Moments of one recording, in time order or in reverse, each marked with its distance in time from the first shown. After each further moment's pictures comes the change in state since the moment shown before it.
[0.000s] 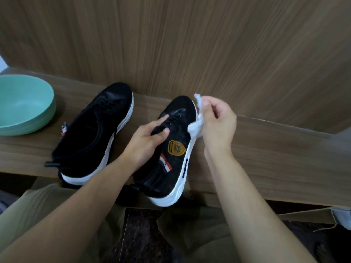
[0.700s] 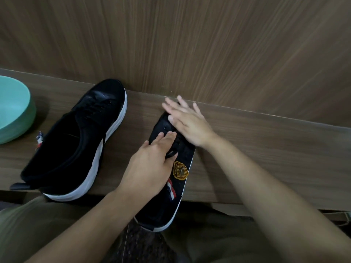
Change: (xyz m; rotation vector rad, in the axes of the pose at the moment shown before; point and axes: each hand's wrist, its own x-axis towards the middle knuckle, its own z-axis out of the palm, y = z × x) left_hand -0.016 0.011 0.031 0.865 0.019 0.020; right_hand 0.058 0.073 0.027 -0.744 -0.909 -0.427
